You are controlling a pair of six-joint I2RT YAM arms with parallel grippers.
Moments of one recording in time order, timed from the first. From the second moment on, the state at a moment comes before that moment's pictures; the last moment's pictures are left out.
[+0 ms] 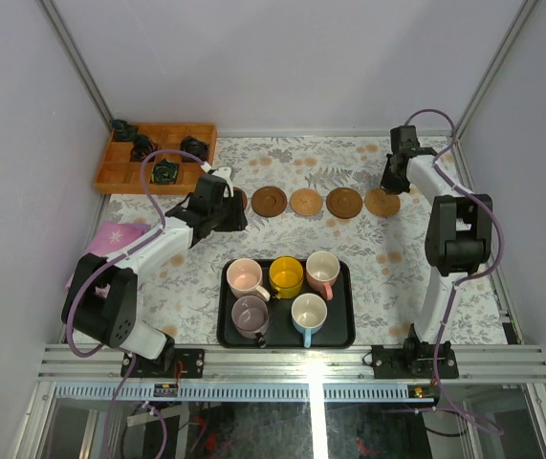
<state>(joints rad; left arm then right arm) -0.39 1.49 0.95 -0.22 0.04 -0.37 0.05 1.99 1.57 -0.62 0.16 0.35</state>
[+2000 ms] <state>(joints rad) -0.38 1.42 0.95 -0.20 -0.03 -0.33 0.05 1.85 1.49 -0.49 0.09 0.27</state>
